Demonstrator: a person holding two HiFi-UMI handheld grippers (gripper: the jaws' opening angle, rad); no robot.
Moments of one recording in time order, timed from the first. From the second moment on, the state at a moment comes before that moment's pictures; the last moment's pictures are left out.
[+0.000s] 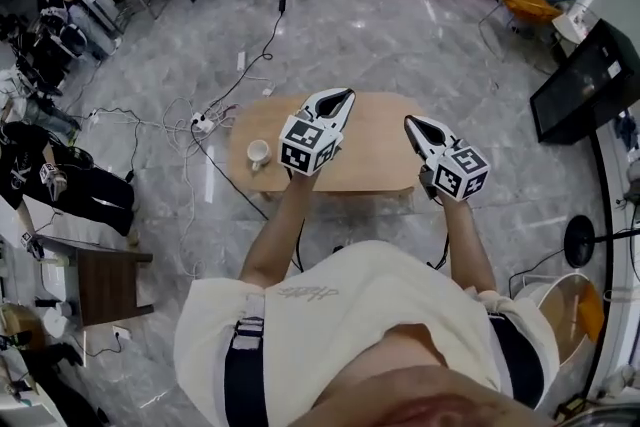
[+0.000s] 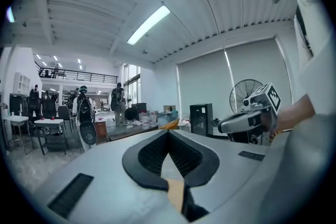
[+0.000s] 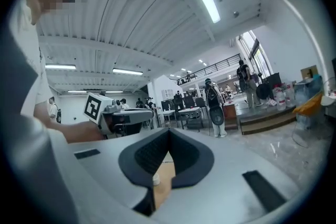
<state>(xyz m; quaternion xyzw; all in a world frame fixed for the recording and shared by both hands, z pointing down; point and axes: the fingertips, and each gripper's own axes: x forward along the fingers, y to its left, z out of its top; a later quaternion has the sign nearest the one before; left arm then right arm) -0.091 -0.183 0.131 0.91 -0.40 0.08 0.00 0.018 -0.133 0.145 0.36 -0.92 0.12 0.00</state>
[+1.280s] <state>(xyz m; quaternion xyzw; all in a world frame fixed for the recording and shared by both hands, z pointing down) -0.102 -0.138 0.085 0.90 -0.44 0.05 -0.02 0.053 -0.107 0.091 0.39 -0.92 0.07 -0.04</state>
